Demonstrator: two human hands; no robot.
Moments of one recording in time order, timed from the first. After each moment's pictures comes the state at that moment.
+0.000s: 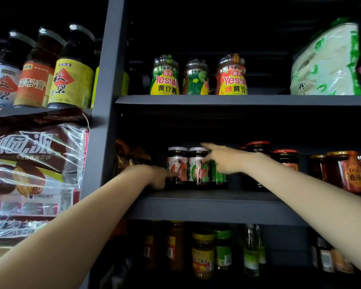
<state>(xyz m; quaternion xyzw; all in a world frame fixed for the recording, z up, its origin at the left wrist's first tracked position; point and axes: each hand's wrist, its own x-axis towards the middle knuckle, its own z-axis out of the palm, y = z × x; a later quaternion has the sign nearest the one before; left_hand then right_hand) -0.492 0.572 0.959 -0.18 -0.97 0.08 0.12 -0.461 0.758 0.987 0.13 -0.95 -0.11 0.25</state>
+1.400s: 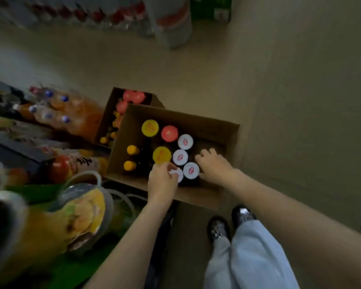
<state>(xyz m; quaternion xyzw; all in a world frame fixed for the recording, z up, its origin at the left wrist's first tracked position) 0.212 0.103 0.011 0.85 -0.41 -0.32 0.03 0.088 0.044 -0.052 0.81 -0.44 -0.18 -0.35</state>
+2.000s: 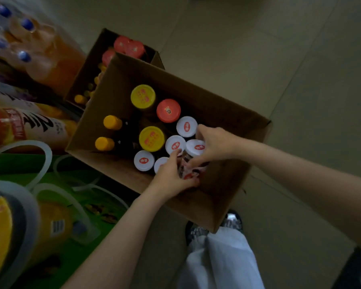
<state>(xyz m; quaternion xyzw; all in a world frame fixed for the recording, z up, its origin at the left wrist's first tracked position) 0.230 0.096 -0.114 0.72 -0.39 -0.56 0.12 0.114 -0.026 -0.113 0.78 -0.38 -0.20 -0.46</state>
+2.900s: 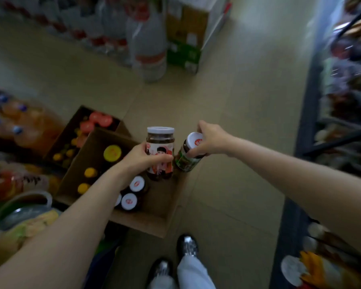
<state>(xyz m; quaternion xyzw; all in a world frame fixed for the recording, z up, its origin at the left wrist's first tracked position) 0.189 0.002 0.109 0.64 -0.32 -0.64 0.29 0.007 -0.081 0.136 0.71 -0.56 -0.07 -0.41</state>
